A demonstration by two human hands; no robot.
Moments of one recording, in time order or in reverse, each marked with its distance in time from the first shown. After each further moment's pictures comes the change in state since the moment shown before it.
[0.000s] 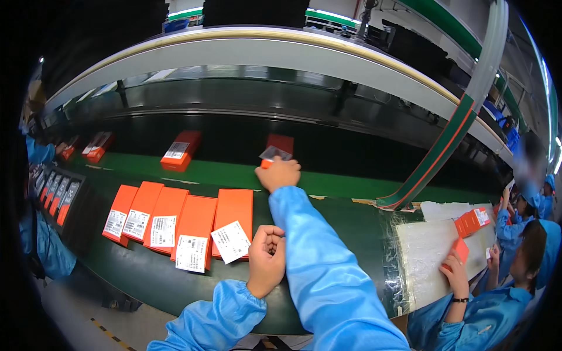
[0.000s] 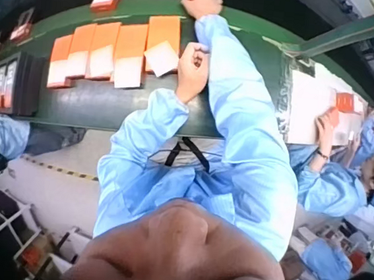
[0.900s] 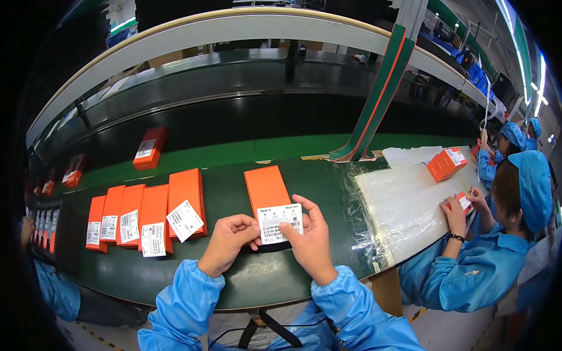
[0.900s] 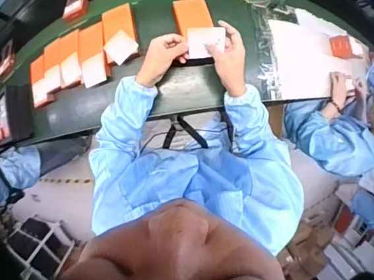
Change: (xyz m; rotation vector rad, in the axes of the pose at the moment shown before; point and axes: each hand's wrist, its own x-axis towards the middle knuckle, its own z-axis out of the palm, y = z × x) left_hand -0.010 0.007 -0.008 -0.166 -0.542 -0.544; right_hand -0.246 0.161 -0.113 1.495 -0.039 0.041
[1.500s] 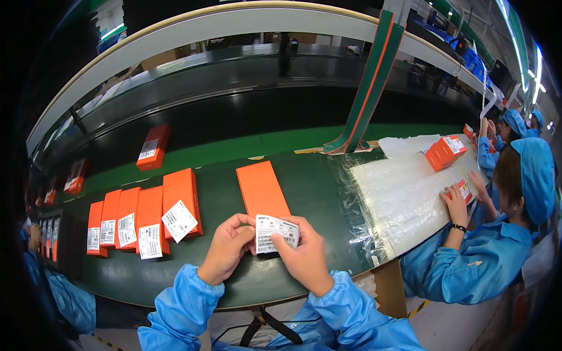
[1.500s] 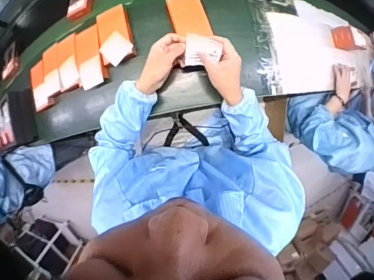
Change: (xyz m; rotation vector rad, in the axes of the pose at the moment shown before) left_hand -0.011 0.002 0.026 -0.150 0.058 -0.063; right_hand -0.028 0.008 -0.006 -0.340 0.073 -0.052
